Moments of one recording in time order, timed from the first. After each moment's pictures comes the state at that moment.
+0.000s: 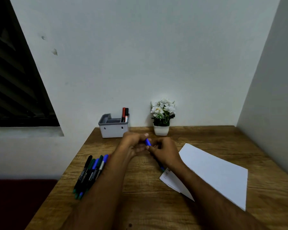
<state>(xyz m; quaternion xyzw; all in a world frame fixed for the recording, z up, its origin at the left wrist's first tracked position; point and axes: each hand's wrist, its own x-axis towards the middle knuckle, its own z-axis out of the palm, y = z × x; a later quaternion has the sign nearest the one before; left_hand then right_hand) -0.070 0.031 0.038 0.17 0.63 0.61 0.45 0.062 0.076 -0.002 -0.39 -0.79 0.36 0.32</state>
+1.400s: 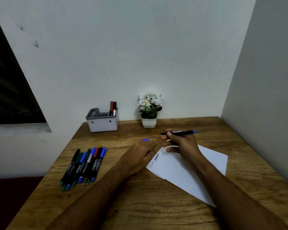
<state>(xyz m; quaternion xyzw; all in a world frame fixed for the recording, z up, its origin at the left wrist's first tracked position) -0.021 0.005 -0.022 0.76 0.60 0.26 0.01 0.162 0.100 -0.007 -0.31 -0.55 0.65 0.42</state>
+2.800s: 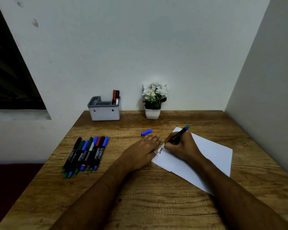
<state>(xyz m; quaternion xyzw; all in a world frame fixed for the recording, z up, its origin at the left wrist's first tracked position) -0.026 0.001 -0.047 0.77 0.62 0.15 0.04 0.158 0.096 -0.034 -0.34 -0.82 0.34 0.32</state>
